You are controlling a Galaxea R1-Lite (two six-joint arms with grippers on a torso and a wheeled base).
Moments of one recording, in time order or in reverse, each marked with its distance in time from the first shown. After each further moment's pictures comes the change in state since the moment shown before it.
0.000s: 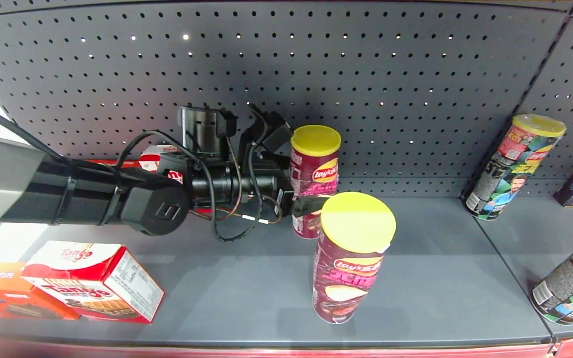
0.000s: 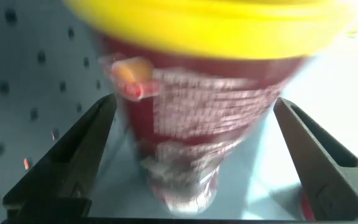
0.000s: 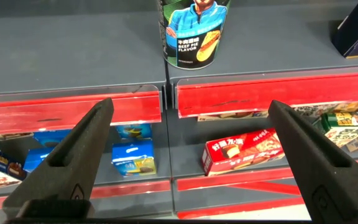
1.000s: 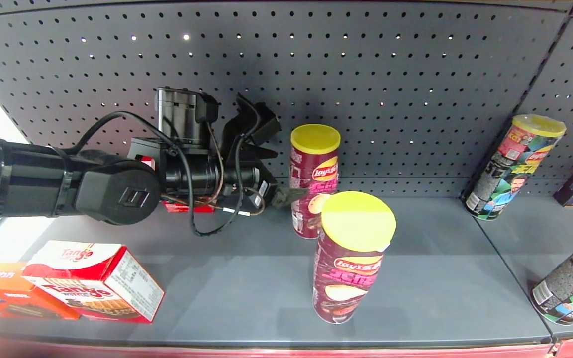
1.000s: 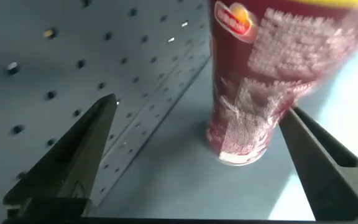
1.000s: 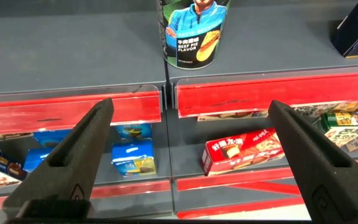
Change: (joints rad) left arm 0.021 -0.081 -0.003 0.136 0.269 0.113; right arm -0.001 0.000 0.000 0.000 0.000 0.000
